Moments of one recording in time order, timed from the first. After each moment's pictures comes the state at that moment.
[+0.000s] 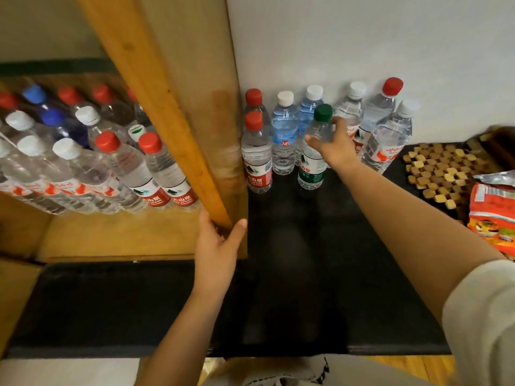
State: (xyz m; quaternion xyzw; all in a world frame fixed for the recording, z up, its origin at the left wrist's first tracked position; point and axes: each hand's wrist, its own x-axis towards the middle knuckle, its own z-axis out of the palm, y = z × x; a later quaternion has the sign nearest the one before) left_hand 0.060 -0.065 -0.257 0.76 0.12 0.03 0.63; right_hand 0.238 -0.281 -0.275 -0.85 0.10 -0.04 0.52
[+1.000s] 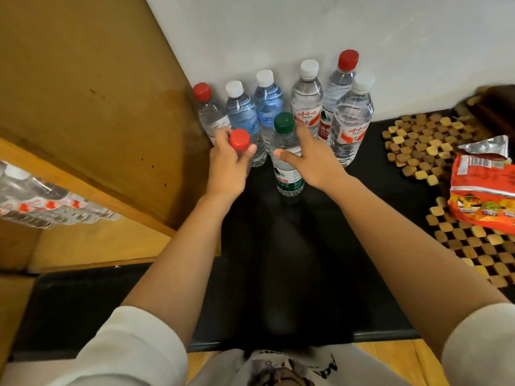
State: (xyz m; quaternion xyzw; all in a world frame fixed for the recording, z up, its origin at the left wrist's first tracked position) left_hand 0.193 -0.156 -0.270 0.90 0.00 0.06 0.43; right_hand 0.191 -0.327 -0.284 -0.89 -0.07 -0.01 0.44
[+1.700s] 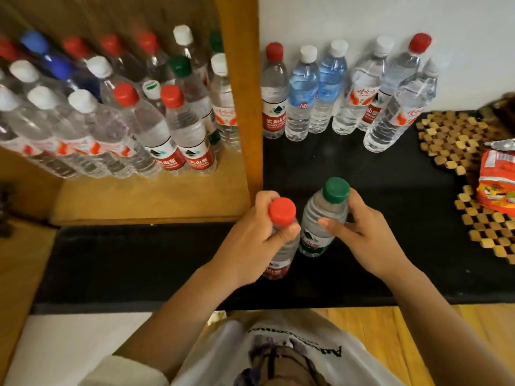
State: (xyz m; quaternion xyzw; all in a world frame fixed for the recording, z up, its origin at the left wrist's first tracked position) left_hand 0.022 -0.039 -0.252 0.85 -0.15 -0.17 0.47; right_hand 0.015 -0.251 -0.271 -0.87 -0.04 0.09 0.49
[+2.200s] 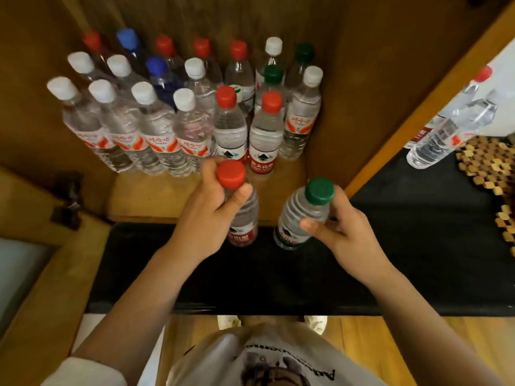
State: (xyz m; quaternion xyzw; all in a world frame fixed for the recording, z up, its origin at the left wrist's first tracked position) left_hand 0.051 0.145 -0.233 0.85 -0.08 0.01 0.52; right_hand 0.022 -0.076 -0.237 -0.82 -0.10 0.06 0.55
